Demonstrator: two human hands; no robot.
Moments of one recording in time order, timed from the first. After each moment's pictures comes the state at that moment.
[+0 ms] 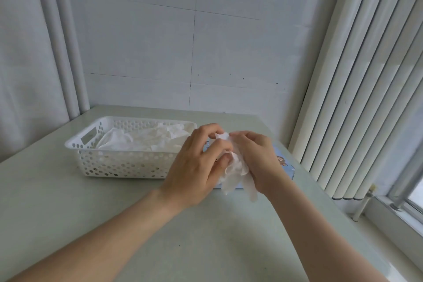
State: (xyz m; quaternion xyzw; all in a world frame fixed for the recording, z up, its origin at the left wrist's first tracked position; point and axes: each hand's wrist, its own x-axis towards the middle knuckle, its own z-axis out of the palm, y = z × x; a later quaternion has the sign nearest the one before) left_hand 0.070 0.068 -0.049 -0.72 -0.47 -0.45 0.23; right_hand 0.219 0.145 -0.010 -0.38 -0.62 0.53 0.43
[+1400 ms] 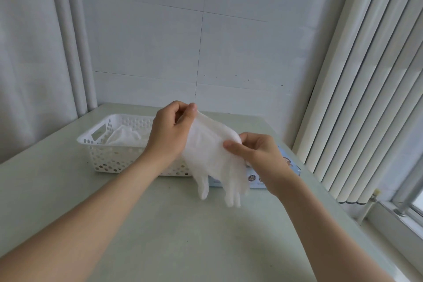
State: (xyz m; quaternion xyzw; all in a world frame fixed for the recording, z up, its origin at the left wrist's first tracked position) left_hand 0.016 0.072 -0.002 -0.50 -0.56 -0.66 -0.06; right_hand 0.227 0.142 -0.011 -0.30 -0.72 0.50 0.37
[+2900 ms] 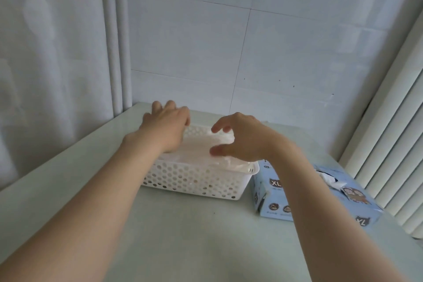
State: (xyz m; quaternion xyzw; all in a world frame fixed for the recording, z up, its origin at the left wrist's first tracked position) left_hand -0.118 0.069 0.017 -0.52 -0.84 -0.12 0.09; right_hand 0.072 0.163 0.047 -0.29 -0.95 0.09 0.09
